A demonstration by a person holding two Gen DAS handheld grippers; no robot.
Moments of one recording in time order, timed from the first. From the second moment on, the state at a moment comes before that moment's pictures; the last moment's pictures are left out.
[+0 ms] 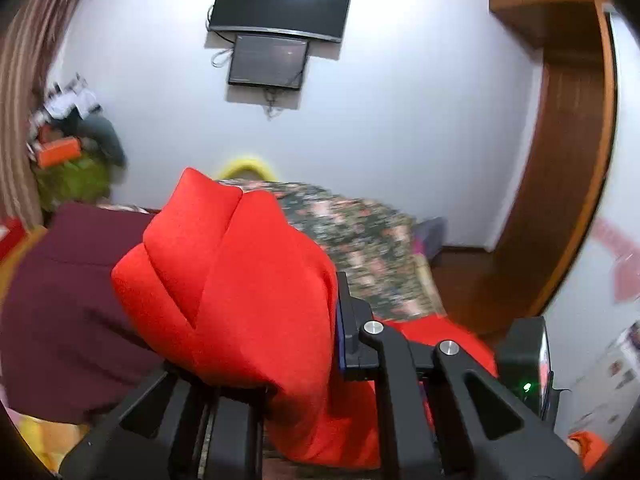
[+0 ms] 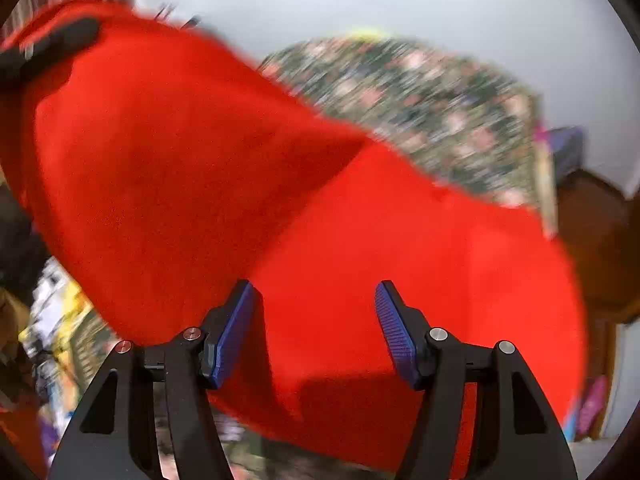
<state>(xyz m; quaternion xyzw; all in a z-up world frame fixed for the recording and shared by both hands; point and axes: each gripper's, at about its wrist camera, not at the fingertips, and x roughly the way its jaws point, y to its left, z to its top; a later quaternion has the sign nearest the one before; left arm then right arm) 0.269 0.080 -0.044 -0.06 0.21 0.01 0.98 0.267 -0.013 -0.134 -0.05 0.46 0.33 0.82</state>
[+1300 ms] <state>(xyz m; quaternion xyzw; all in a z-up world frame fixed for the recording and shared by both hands) 0.259 -0.065 -0.135 0.09 0.37 -0.15 0.91 0.214 -0.183 -0.054 0.01 0.35 0.21 0.91</state>
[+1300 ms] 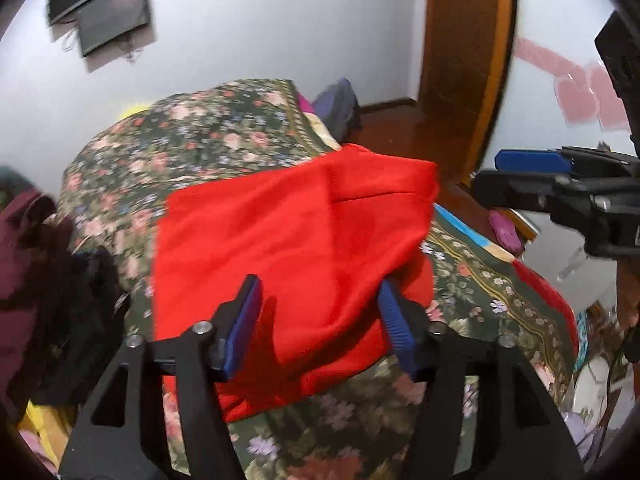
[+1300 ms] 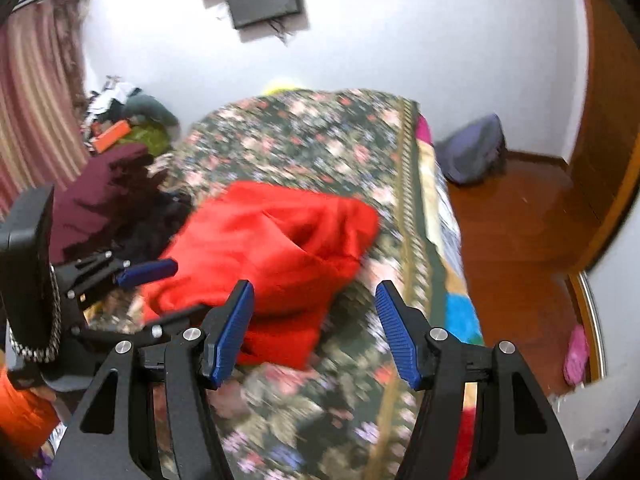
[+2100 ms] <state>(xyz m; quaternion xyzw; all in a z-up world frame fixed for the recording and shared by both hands) 0.330 0.064 -0.202 -0.15 0.47 -0.12 0.86 0.275 -0.202 -0.149 0.12 0.50 0.24 0.82</state>
